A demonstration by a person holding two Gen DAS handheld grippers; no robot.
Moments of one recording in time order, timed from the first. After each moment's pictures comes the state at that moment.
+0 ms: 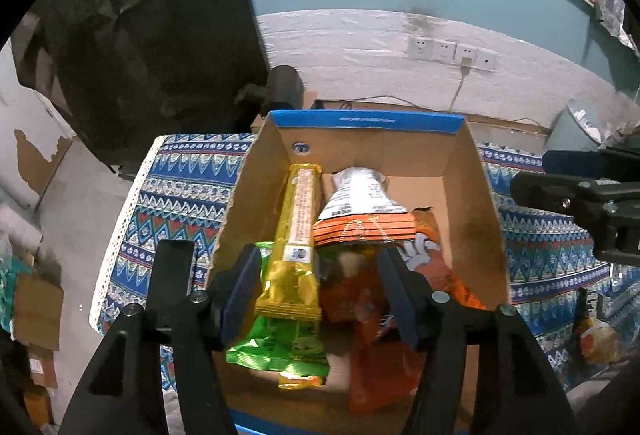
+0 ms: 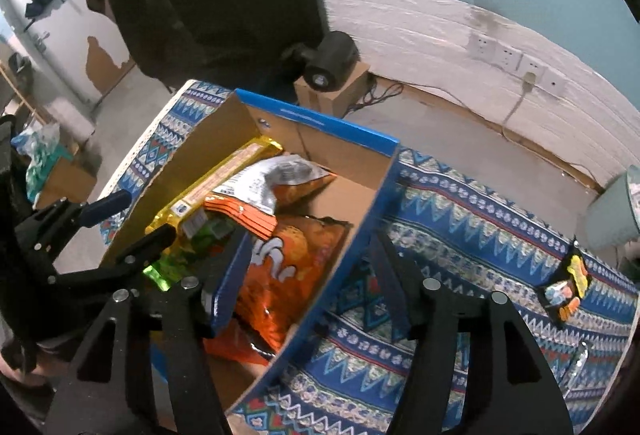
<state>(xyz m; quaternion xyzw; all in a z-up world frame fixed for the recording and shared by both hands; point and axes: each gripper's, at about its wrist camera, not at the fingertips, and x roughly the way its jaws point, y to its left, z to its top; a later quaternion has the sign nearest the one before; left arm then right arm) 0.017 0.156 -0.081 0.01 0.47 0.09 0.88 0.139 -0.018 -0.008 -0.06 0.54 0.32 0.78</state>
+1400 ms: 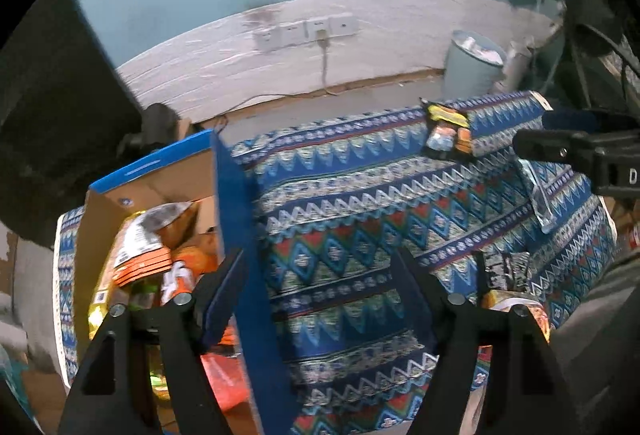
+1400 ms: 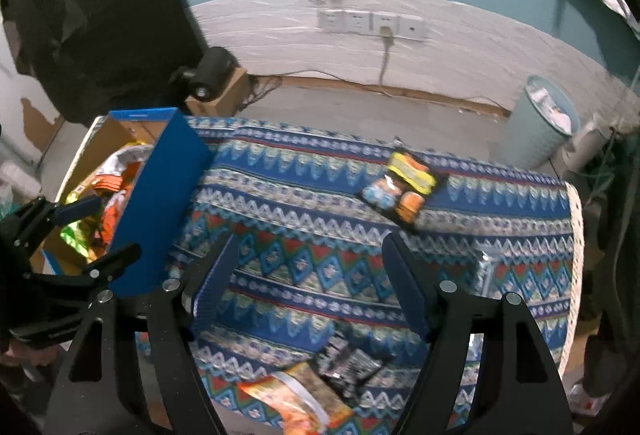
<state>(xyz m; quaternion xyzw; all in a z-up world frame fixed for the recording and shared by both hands) 0.027 -0.051 -0.082 0.10 0.50 -0.09 0.86 0.122 -0.245 0.002 -0.01 0.55 0.17 0.82</state>
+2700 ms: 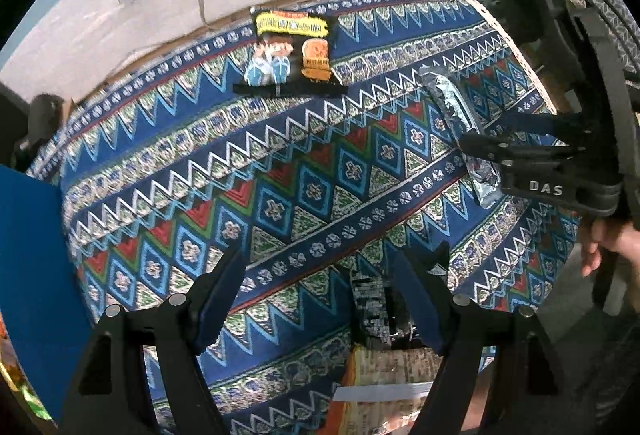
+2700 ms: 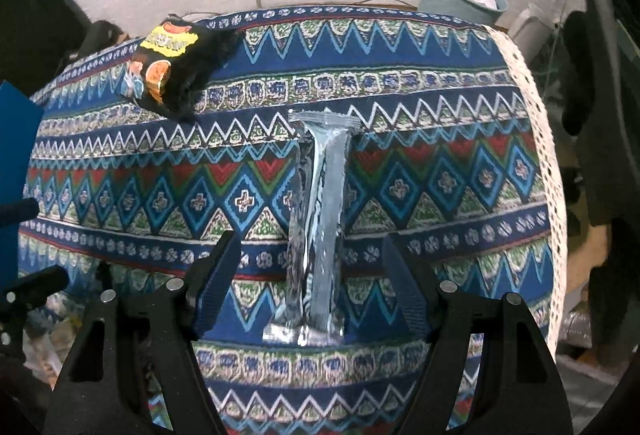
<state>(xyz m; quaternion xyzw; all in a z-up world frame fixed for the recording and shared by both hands) 0.062 -0.200 -0.183 0.11 0.62 -0.21 0.75 0.112 -0.407 -0.137 0.01 0.63 0.03 0.77</state>
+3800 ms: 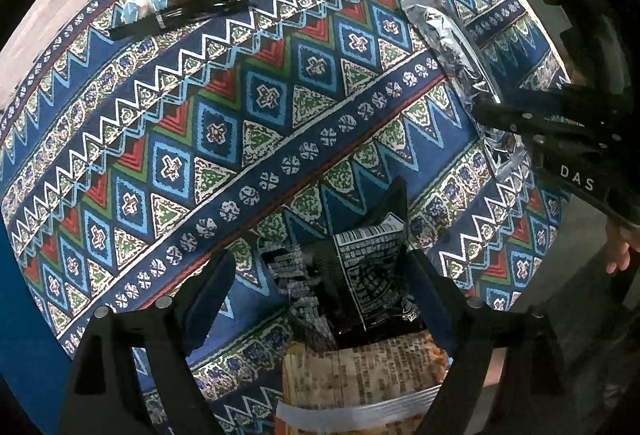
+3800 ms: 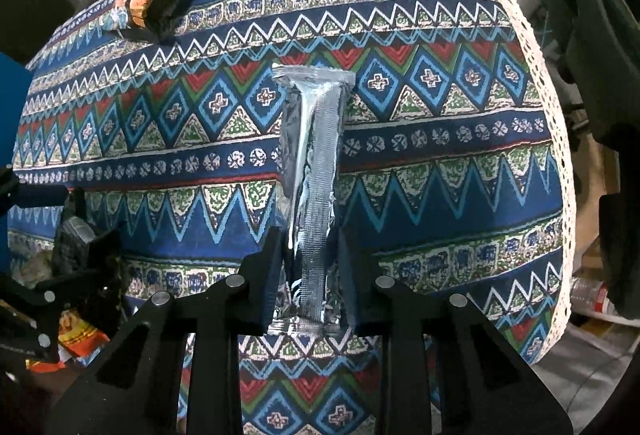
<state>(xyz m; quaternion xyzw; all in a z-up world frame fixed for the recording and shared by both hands) 0.048 -0.265 -0.246 0.17 0.68 -0.26 0.66 0.032 -0.431 -0.146 0.02 0.68 0.02 0.73</state>
